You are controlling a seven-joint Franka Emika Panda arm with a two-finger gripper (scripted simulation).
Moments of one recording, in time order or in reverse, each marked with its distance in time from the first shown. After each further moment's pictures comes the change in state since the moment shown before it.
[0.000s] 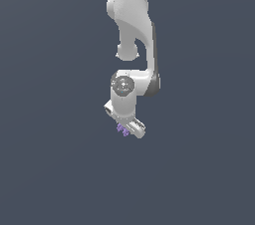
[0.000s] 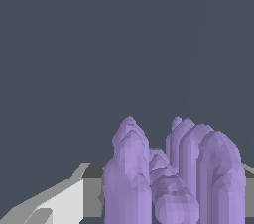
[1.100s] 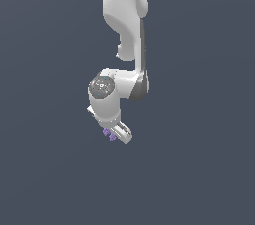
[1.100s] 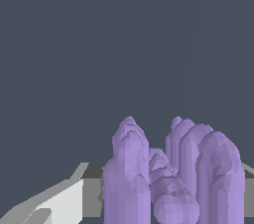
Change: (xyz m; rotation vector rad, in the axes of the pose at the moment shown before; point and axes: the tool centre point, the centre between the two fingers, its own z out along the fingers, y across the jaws) arm 0.062 0.021 -0.032 0.000 0.000 0.000
